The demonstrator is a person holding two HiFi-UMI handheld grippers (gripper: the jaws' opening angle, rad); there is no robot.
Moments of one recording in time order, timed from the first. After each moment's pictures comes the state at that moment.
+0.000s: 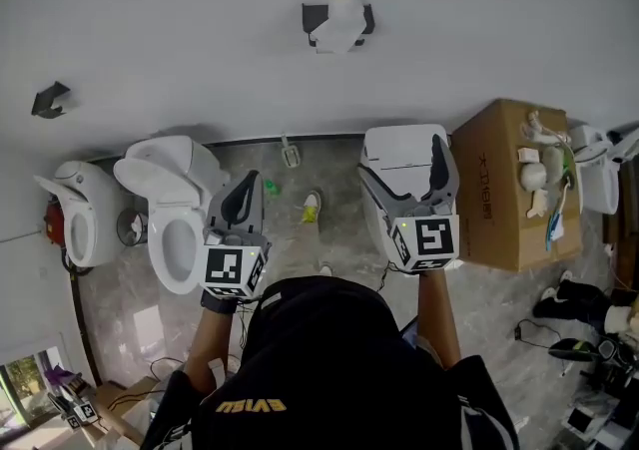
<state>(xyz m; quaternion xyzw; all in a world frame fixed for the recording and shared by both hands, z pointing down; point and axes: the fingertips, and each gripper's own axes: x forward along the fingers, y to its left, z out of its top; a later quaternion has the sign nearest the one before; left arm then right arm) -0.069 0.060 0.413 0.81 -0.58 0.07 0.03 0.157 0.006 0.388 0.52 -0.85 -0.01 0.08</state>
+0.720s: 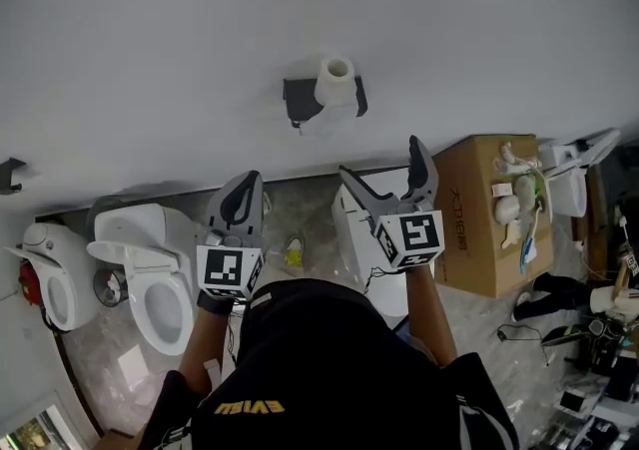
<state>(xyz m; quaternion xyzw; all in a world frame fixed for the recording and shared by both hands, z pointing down) -0.071 -0.162 0.411 0.85 -0.53 0.02 0.04 0.125 -0.199 0.382 0.54 -0.84 -0.01 0.10</state>
